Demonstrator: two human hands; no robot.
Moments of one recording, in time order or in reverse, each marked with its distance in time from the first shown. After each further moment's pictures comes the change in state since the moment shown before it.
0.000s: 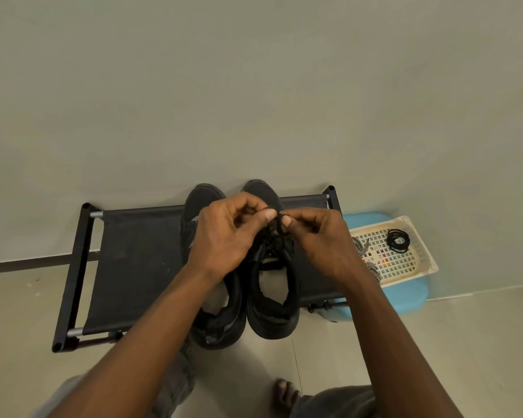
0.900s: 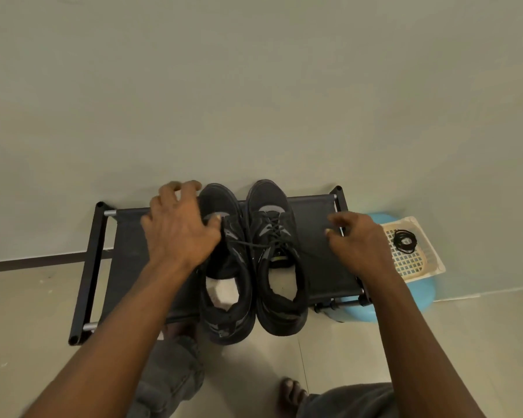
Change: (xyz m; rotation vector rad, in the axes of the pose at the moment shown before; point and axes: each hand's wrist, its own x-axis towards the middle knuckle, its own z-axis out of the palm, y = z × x) left_hand 0.002 -0.015 -0.053 0.856 0.102 -0.346; right_hand -0.008 0.014 -0.033 -0.622 0.170 0.251
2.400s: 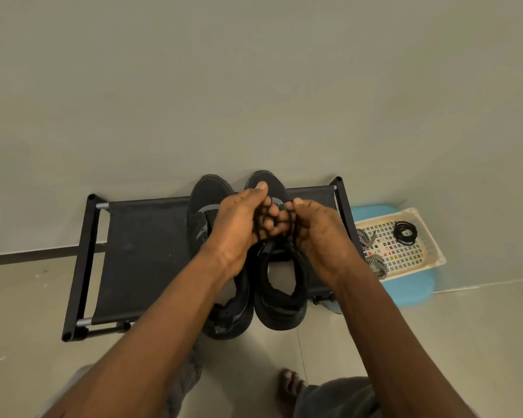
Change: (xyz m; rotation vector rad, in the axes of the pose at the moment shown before) left_hand -0.020 0.070 0.021 -1.389 -0.460 -0.201; right_hand -0.011 -0.050 0.036 1.280 -0.351 0.185
